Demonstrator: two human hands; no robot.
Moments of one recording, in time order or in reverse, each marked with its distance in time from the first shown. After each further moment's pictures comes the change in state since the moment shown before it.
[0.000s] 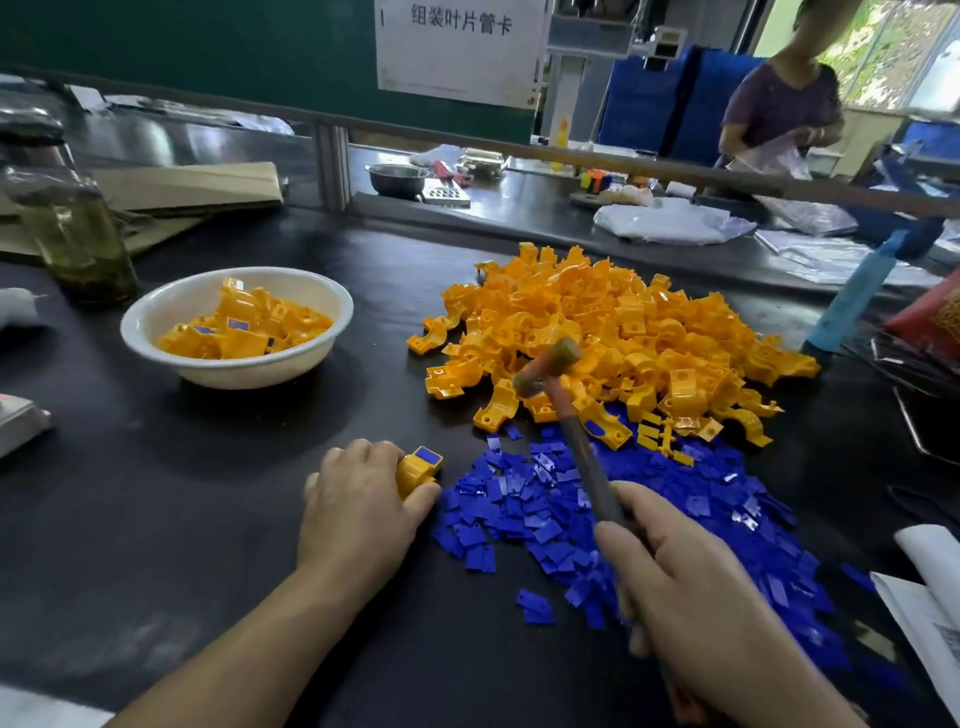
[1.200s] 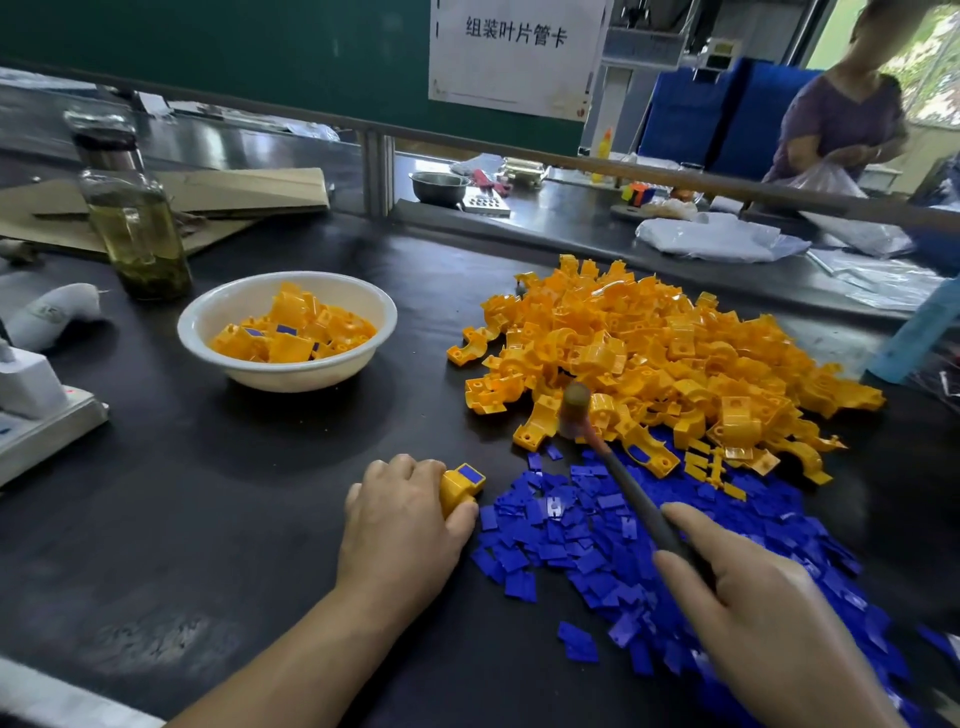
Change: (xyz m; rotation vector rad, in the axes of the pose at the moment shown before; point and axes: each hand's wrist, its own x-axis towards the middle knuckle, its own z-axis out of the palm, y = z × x) left_hand 0.001 -0.006 0.008 0.039 0.039 0.032; right_hand 0.015 0.008 -0.005 -0.422 0.163 -0.172
